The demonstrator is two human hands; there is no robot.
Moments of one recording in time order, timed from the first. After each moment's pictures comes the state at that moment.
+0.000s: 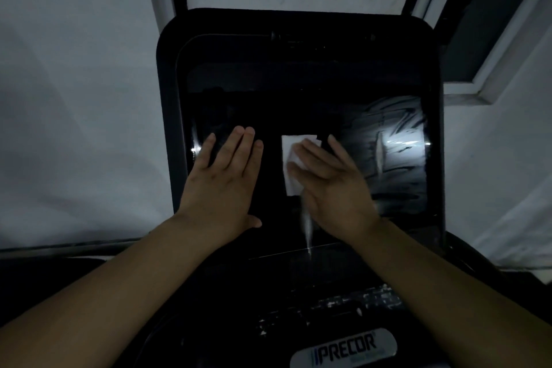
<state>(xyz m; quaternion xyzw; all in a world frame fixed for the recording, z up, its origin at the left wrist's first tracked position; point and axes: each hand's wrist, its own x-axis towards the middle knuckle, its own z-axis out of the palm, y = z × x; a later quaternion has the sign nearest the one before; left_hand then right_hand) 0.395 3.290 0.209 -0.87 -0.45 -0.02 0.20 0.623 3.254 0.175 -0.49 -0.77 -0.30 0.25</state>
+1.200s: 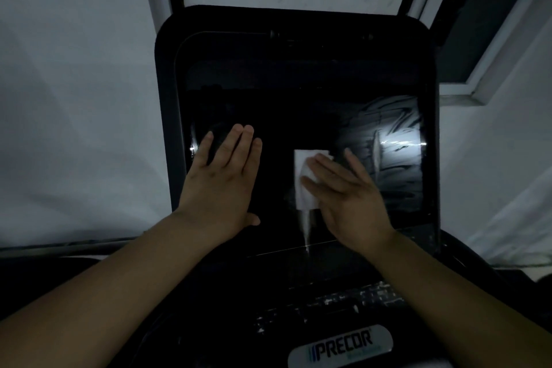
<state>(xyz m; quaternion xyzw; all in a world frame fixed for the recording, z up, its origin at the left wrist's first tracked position) 0.395 3.290 0.209 -0.88 -0.45 -0.02 0.19 0.646 3.228 0.156 -0.52 -0.77 -0.29 0.22</state>
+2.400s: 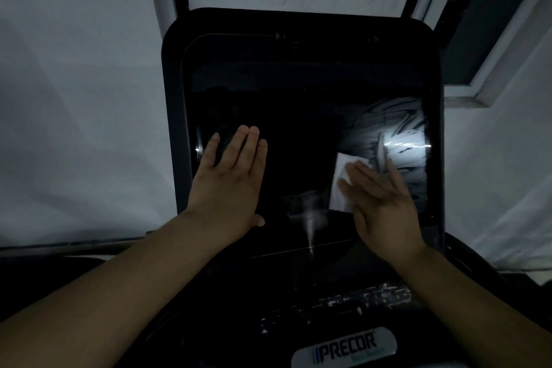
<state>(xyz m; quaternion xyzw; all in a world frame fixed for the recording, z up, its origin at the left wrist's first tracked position) 0.399 3.290 0.209 -0.87 -0.45 0.00 0.19 0.680 3.205 0.146 -0.58 -0.72 -0.30 0.23</state>
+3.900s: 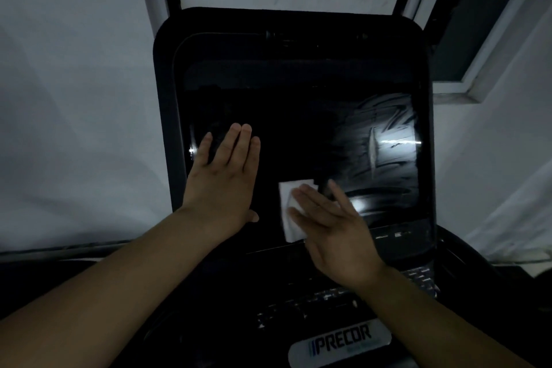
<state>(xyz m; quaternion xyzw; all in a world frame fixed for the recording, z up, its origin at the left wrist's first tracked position) 0.400 3.289 0.210 -0.87 -0.46 0.00 0.18 0.617 3.191 0.125 -0.52 -0.79 -0.23 0.22</state>
